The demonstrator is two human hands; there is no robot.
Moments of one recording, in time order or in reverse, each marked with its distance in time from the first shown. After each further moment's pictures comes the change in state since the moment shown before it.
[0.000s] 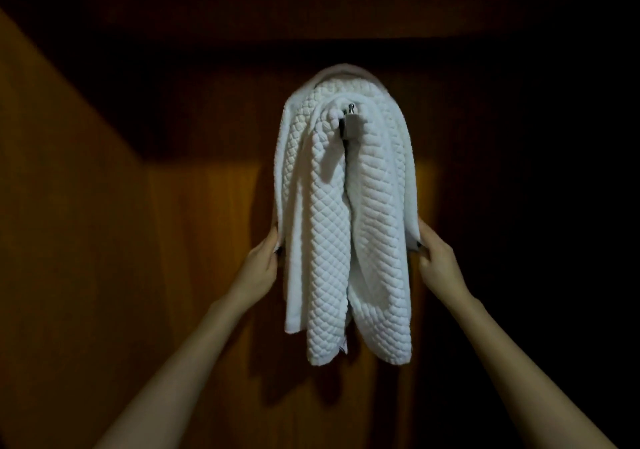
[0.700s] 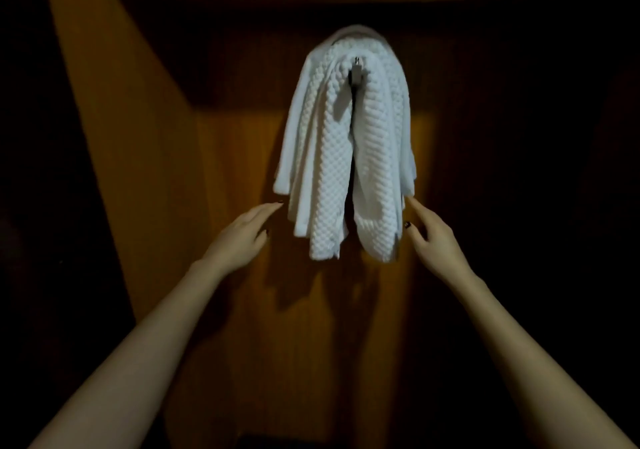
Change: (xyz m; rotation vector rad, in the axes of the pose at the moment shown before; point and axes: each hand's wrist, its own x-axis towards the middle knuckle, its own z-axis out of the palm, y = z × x) left_hand -0.127 0.074 -0.060 0.512 -0.208 -0.200; right_hand -0.118 -0.079 -0.035 -0.157 -0.137 0.128
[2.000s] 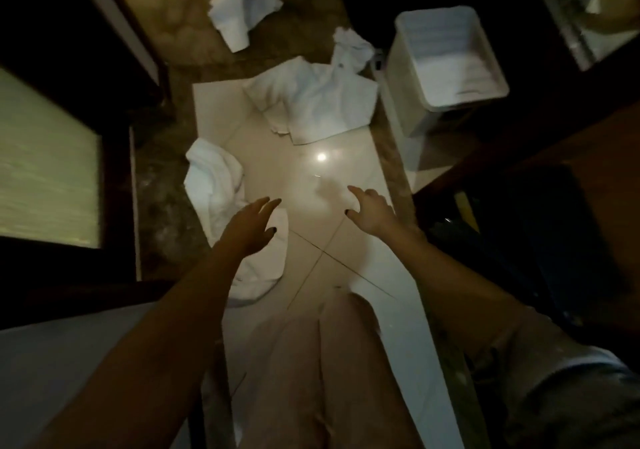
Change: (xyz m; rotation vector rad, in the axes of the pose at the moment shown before) left_hand -0.987 0.074 0.201 0.012 -0.316 -1.549; right_hand -0.737 -0.167 0.487 -0.218 -1.668 -0.613
